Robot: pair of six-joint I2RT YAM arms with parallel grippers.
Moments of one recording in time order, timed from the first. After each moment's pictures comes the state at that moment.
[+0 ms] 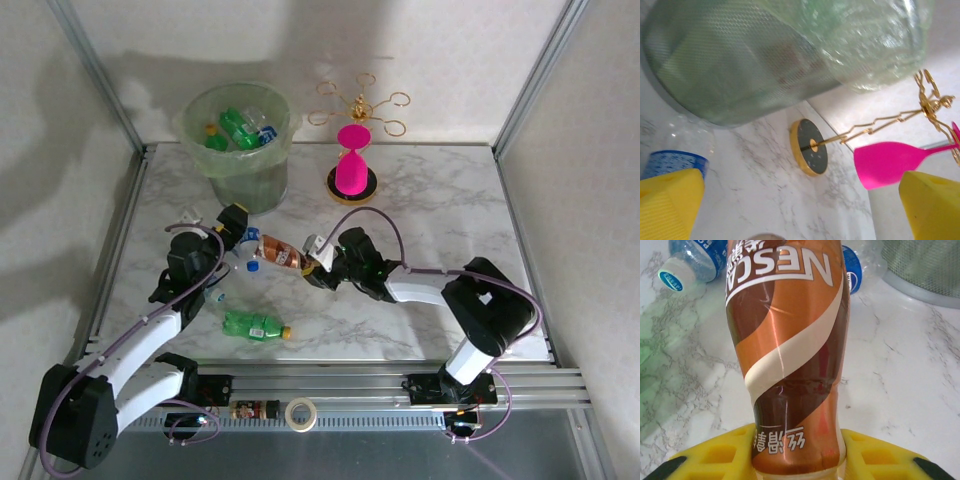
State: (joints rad) left arm -0.28 0.99 0.44 0.36 -0.04 -1.01; right arm 0.79 1.64 0.74 0.32 -0.33 -0.26
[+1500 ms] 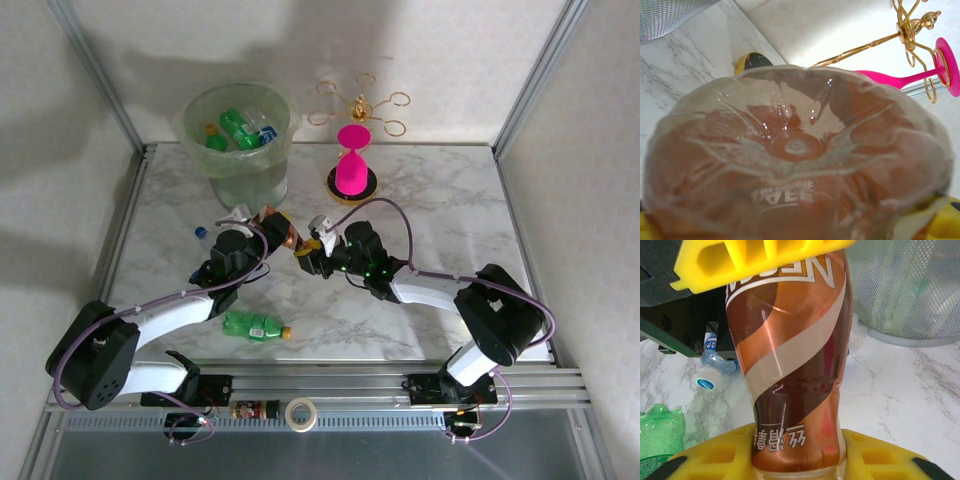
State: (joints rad) left arm -0.54 1.29 0.51 0.61 -0.05 -1.12; right arm 0.79 1.57 0.75 0.47 -0.35 0.07
